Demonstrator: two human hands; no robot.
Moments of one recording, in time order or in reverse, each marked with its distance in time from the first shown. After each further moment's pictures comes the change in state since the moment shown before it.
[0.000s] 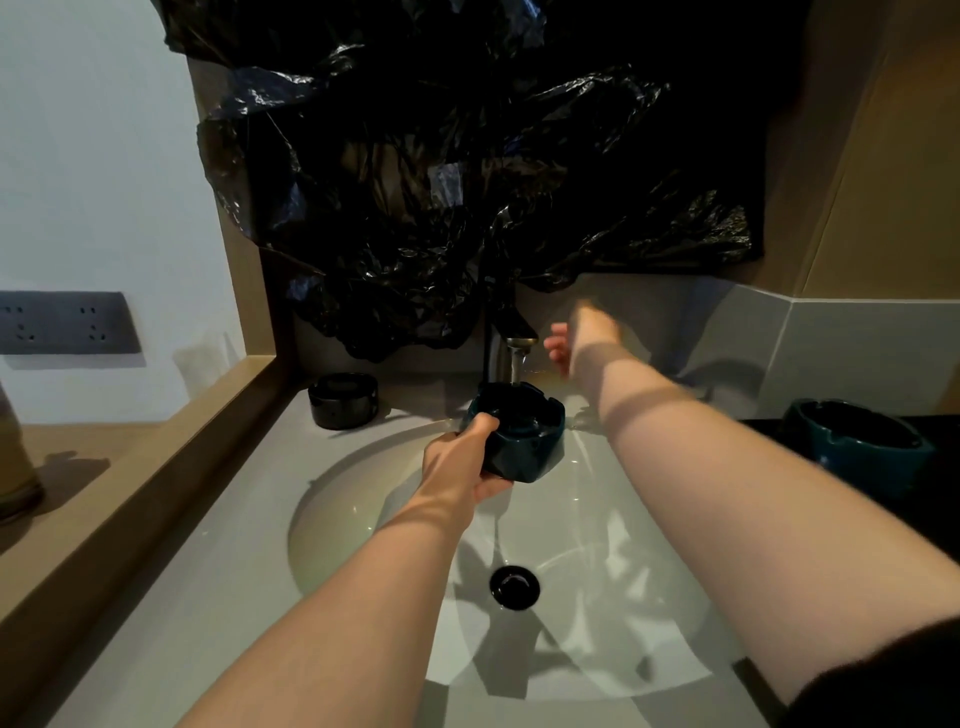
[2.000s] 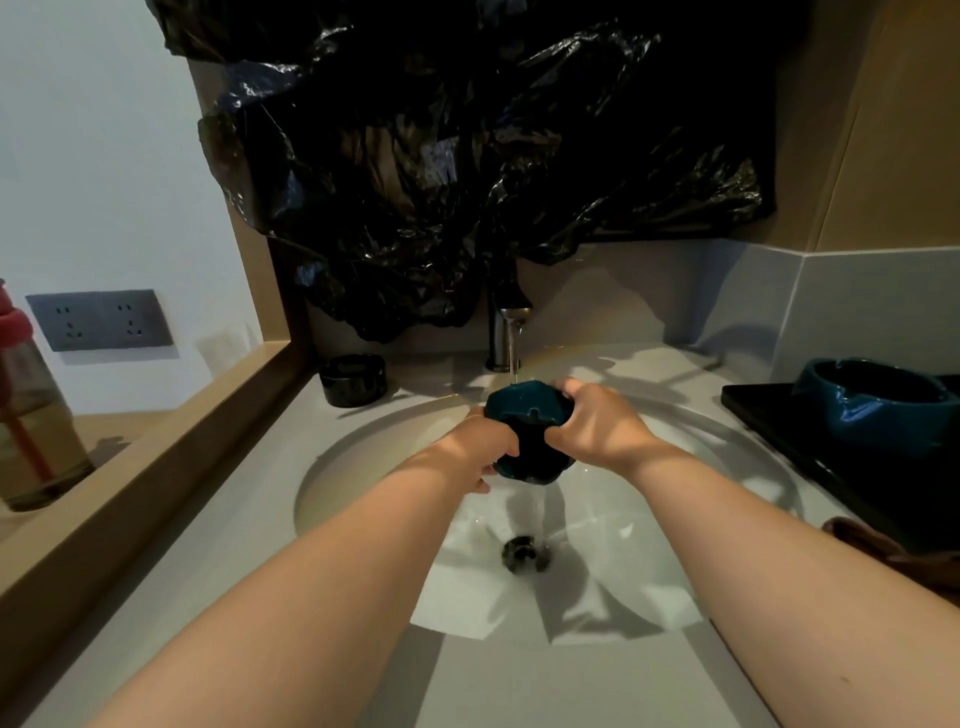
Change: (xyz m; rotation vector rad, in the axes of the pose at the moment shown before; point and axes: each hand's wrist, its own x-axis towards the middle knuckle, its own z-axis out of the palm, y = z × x) left_hand 0.004 0.003 0.014 0.763 -0.091 -0.173; right_hand -0.043 0.096 -0.068 -0.912 -0.322 -0.541
